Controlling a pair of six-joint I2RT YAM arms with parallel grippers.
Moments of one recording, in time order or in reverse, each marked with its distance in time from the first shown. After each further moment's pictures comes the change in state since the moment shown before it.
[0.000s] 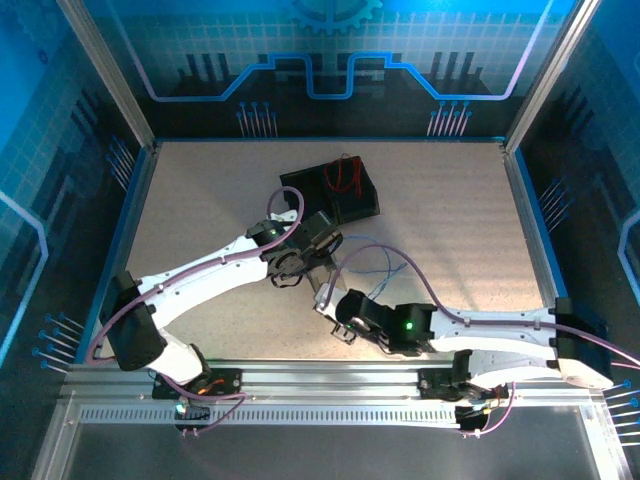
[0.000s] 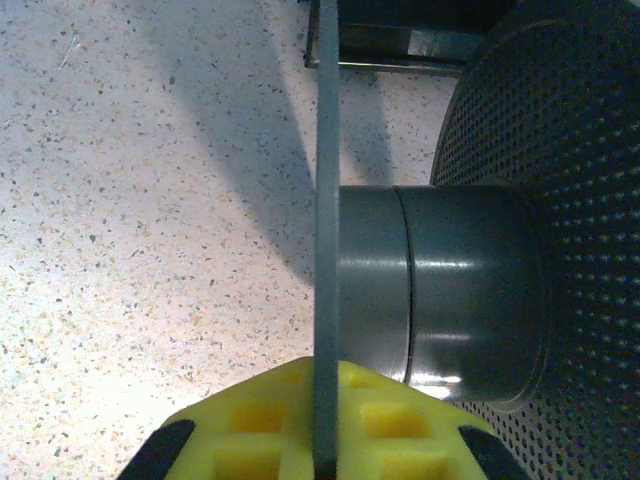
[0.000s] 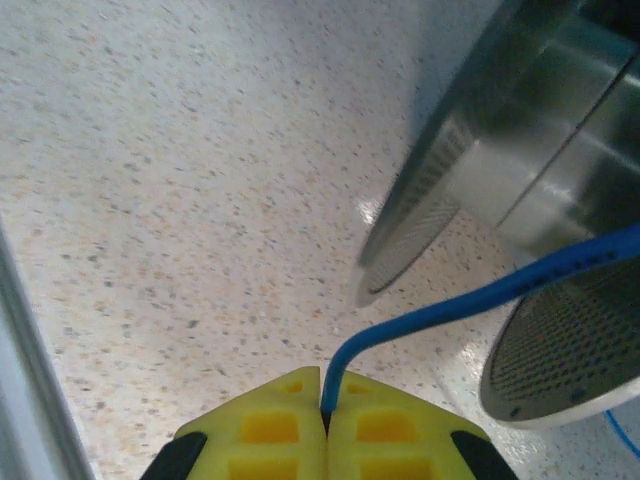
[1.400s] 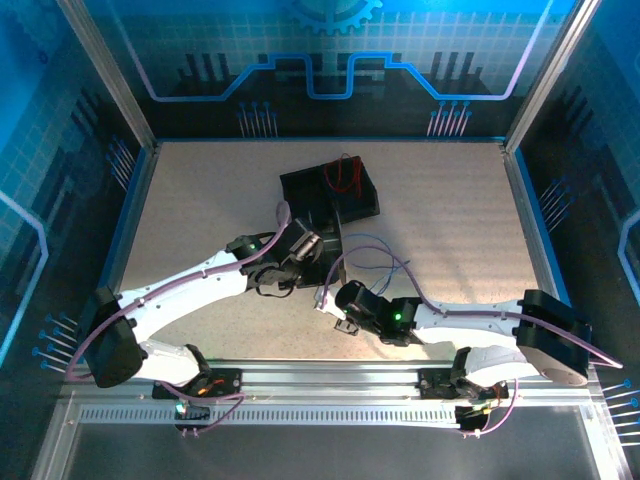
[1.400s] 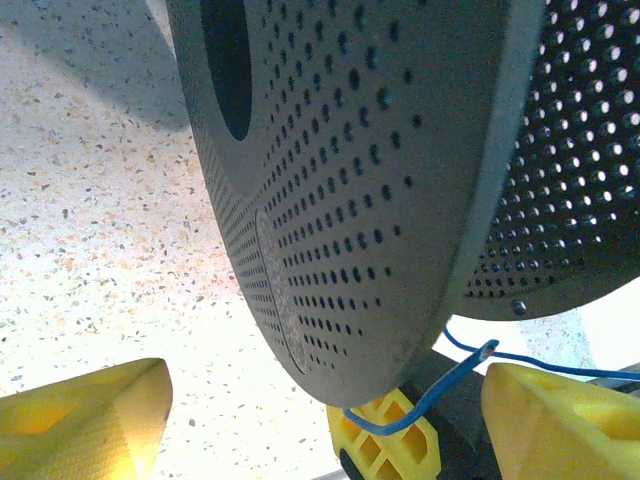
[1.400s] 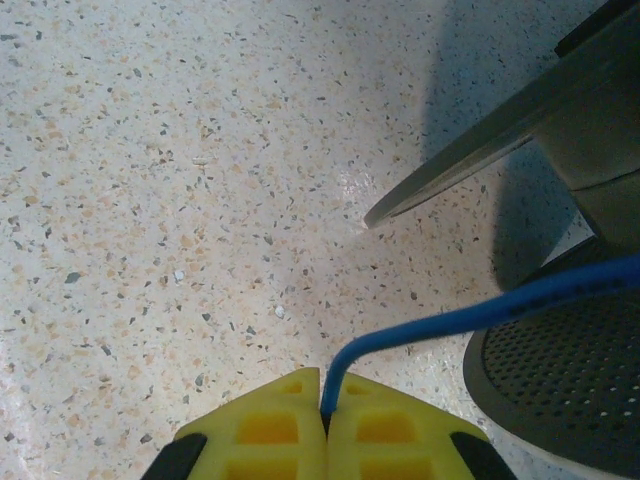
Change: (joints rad) left arm 0.047 -0.146 -0.233 0.261 0.401 0.302; right arm -0.129 0.127 -0.085 0.174 -0.079 -0.232
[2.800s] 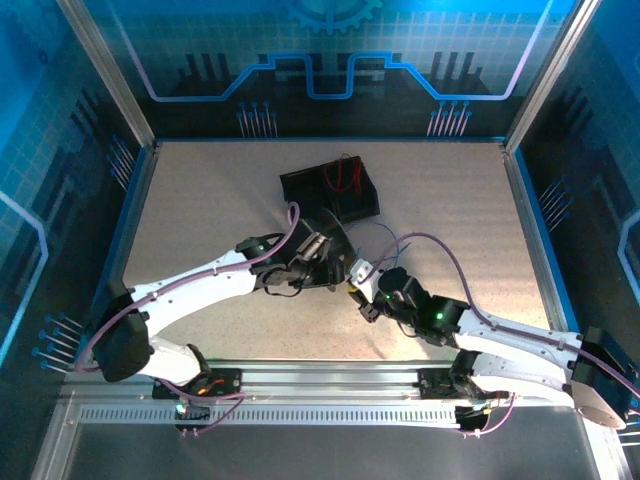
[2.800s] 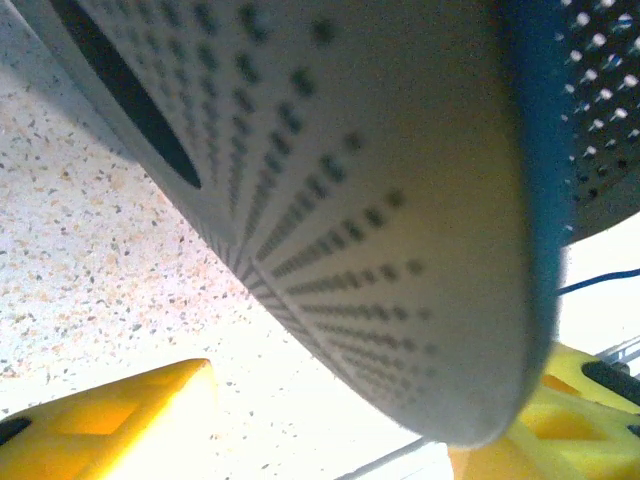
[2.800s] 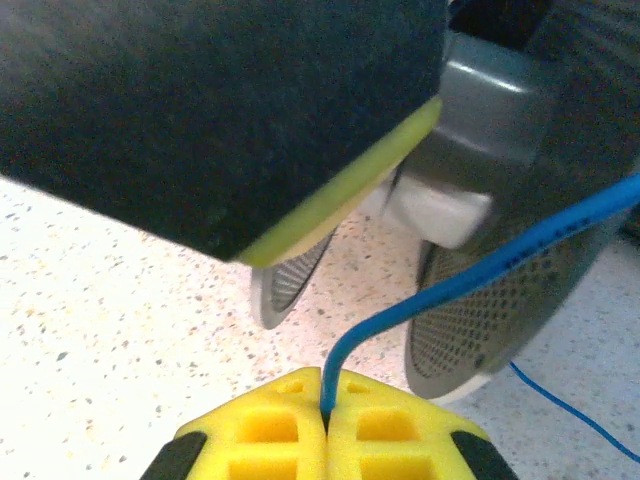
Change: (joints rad) left arm -0.007 0.040 -0.025 0.114 0.051 0.011; right arm -0.186 -0.340 -0.137 0.036 -0.160 0.127
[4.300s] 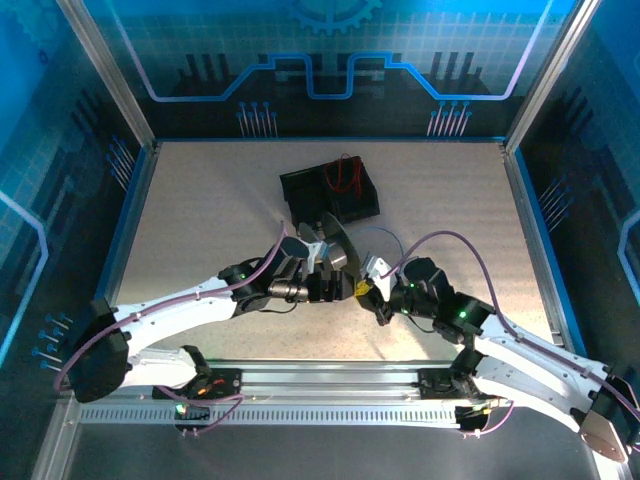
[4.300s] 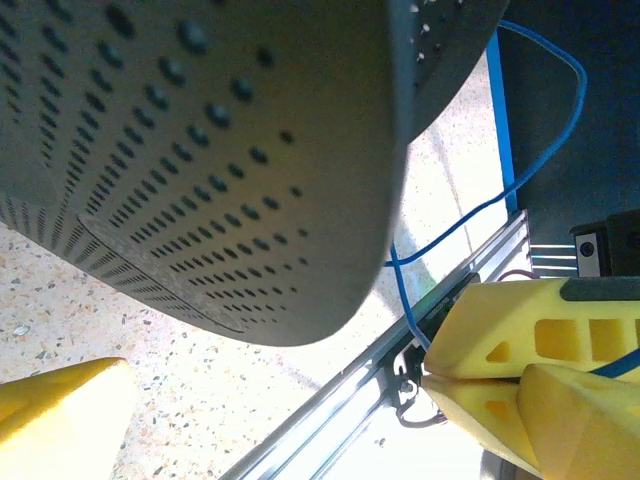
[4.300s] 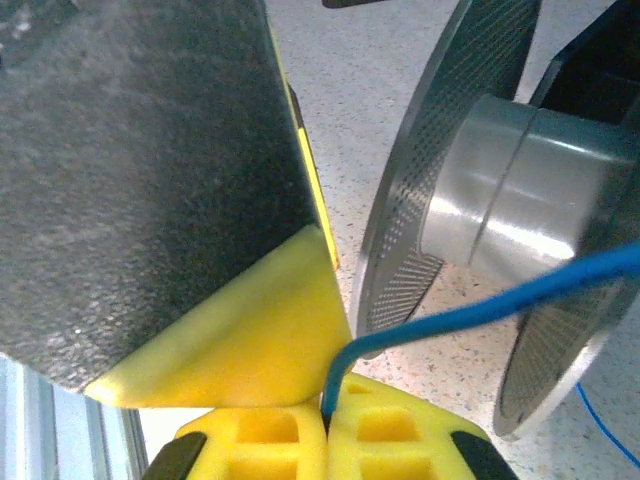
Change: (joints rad) left arm -0.012 -0.160 -0.309 0.453 0.233 -0.002; right arm -0.162 -0.167 0.010 -0.105 -0.415 0.028
